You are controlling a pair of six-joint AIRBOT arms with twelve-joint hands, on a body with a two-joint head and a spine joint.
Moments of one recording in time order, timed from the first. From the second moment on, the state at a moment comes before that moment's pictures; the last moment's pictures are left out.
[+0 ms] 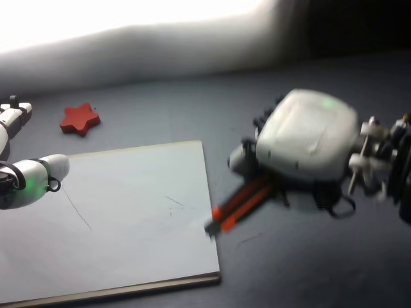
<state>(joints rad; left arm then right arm) 0.65 -0.70 0.63 -1.26 -0.98 1.90 -0.50 -1.14 1.01 -0.03 0.45 -1.24</state>
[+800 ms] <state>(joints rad) 0.66 -0.70 0.63 -1.25 -0.98 1.89 -0.57 -1.15 1.08 0.04 0.31 -1.36</state>
